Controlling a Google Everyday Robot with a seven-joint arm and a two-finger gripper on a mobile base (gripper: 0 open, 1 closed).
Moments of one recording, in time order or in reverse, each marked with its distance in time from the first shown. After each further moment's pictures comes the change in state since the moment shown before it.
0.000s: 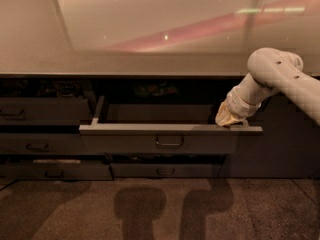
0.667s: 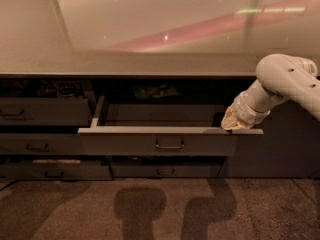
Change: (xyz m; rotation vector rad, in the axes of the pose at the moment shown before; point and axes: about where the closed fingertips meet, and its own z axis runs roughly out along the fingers) arm -0.005 0.026 -0.015 0.041 0.044 0.019
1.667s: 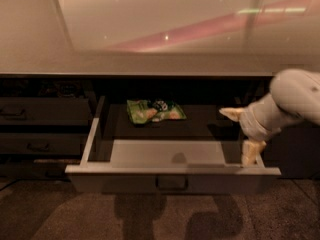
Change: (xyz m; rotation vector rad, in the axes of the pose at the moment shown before) arm -0.022 0.041 -0.024 0.089 -0.004 -0.021
